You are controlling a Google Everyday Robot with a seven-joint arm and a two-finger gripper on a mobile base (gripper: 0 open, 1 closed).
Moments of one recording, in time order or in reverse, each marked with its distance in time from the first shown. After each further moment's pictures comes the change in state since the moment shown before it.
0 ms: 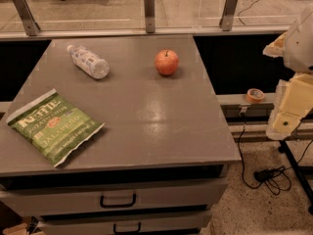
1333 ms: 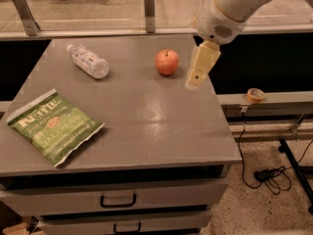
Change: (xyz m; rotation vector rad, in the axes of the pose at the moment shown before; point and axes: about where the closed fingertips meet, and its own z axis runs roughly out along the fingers) arm -0.139 -0.108 0.074 0.046 -0.218 -0.132
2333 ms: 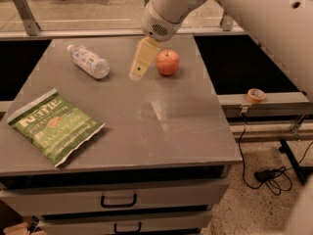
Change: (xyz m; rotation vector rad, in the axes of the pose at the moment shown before) arm -0.121 -0.029 0.078 -0.009 -0.149 0.004
